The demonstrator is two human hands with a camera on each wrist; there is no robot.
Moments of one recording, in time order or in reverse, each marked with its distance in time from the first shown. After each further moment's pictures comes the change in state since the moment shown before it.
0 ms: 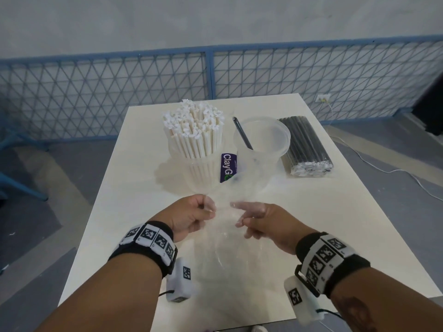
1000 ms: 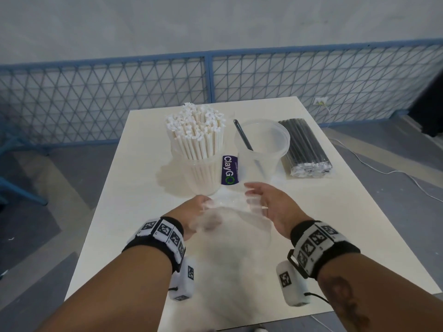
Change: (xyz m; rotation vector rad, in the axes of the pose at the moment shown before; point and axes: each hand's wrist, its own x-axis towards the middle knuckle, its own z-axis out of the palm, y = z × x) left_hand 0.004 0.005 0.007 0.144 -0.052 0.004; right_hand 0.027 -0.012 -0.009 0.197 0.282 -0.006
